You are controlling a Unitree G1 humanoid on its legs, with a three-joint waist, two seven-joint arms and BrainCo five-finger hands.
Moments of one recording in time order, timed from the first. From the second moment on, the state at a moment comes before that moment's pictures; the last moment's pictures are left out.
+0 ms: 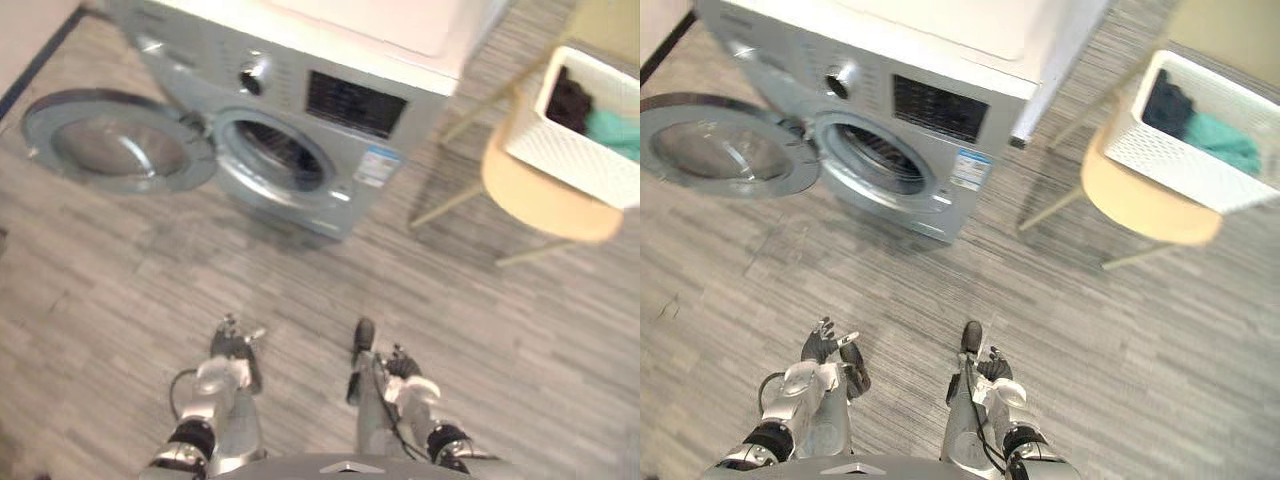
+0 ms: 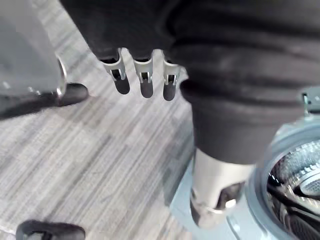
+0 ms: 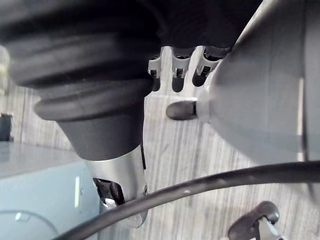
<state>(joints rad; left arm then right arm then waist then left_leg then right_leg) -0.14 0.01 -0.04 0.84 -0.26 -0.12 0.15 -0.16 -0.08 -0.15 1.00 0.22 -0.03 -0.06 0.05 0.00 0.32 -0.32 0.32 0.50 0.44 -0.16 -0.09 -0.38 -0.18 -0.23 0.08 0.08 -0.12</state>
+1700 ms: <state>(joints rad) 0.01 0.01 -0.20 0.80 -0.43 -0.07 0.06 0.10 -0.09 -0.14 0.82 0.25 -0.07 -0.05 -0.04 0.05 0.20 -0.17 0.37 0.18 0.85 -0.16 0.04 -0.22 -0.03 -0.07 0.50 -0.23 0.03</state>
